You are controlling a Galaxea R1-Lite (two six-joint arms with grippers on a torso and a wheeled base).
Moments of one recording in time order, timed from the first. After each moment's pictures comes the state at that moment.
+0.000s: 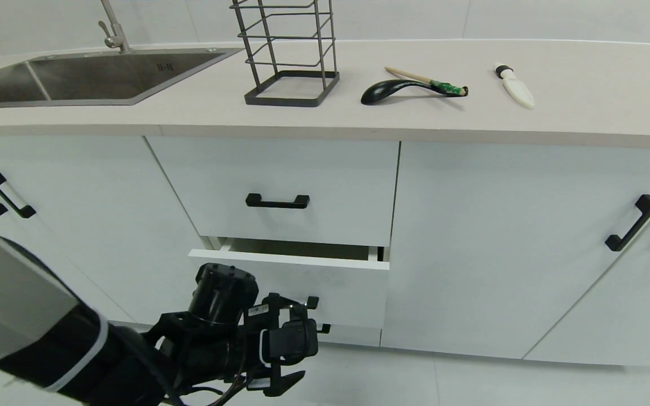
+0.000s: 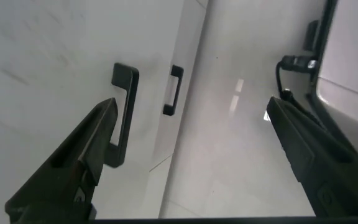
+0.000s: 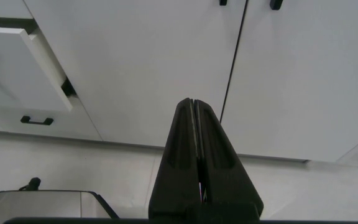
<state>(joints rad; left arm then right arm) -0.53 1.90 -0.54 -0.61 -0.14 1.00 0.00 0.00 0.00 0.00 0.00 -0.01</state>
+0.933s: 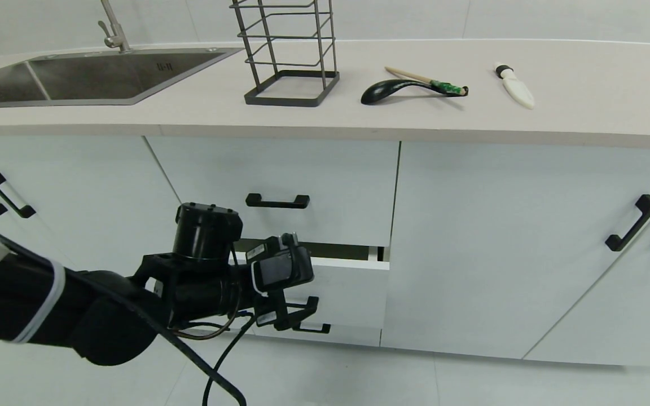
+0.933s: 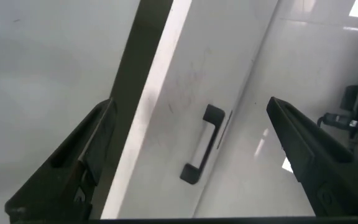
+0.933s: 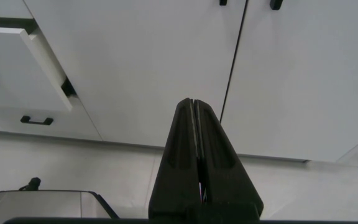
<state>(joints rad) -0.46 1.84 -0.80 -0.50 -0.24 0.94 0.00 0.00 0.00 0.00 0.00 -0.01</state>
